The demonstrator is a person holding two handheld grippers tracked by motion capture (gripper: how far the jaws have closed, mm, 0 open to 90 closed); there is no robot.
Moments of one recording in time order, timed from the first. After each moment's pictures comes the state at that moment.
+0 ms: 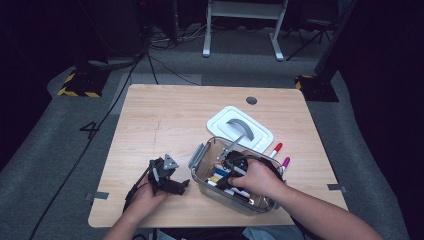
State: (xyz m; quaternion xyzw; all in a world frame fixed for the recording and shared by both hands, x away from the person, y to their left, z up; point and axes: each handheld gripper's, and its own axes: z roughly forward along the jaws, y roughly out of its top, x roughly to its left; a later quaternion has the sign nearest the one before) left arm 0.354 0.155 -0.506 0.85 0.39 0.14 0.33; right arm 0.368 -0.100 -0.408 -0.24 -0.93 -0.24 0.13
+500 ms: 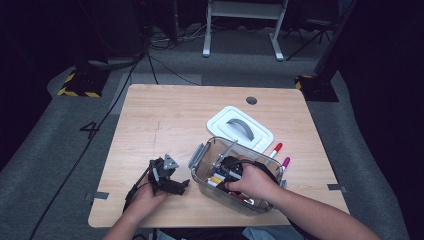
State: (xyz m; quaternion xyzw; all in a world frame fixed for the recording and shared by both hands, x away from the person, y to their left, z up) left arm 0.354 0.155 -0.506 0.85 0.39 0.14 0.33; right arm 0.367 -0.093 -0.430 -0.23 -0.94 -0.22 0.13
